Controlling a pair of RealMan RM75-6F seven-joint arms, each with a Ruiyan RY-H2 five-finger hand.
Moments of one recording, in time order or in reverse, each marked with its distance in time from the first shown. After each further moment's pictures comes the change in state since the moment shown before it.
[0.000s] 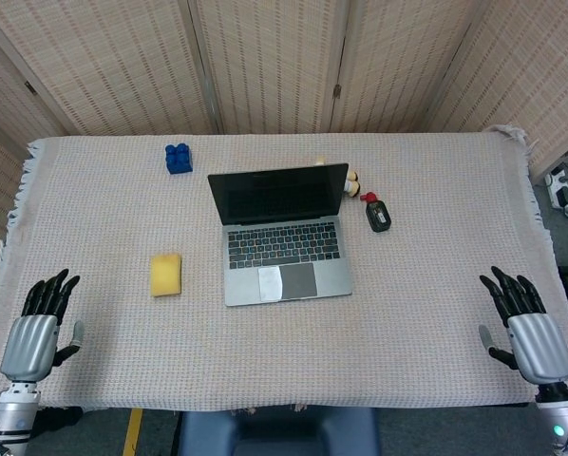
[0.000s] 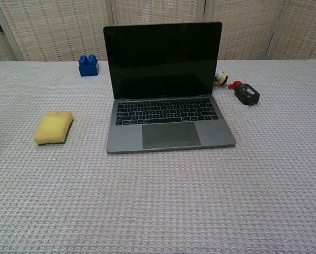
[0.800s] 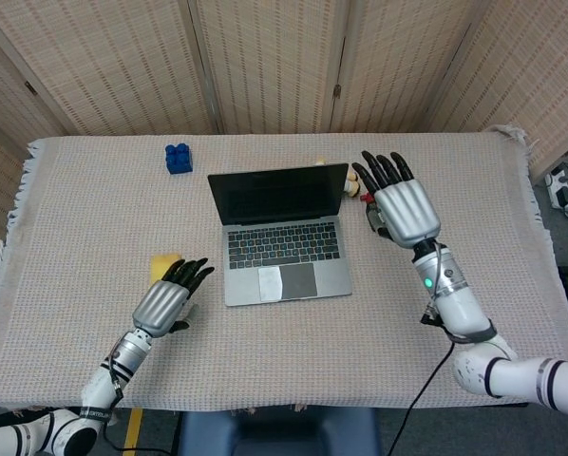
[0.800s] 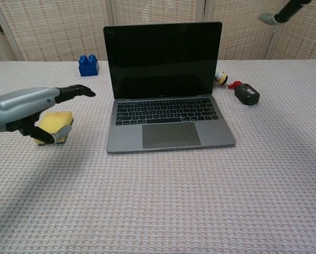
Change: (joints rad) left arm -0.398 -0.213 -0.109 0.076 -0.120 -0.466 0.124; right arm 0.634 -0.001 0.356 -0.160 0.487 -0.490 -0.521
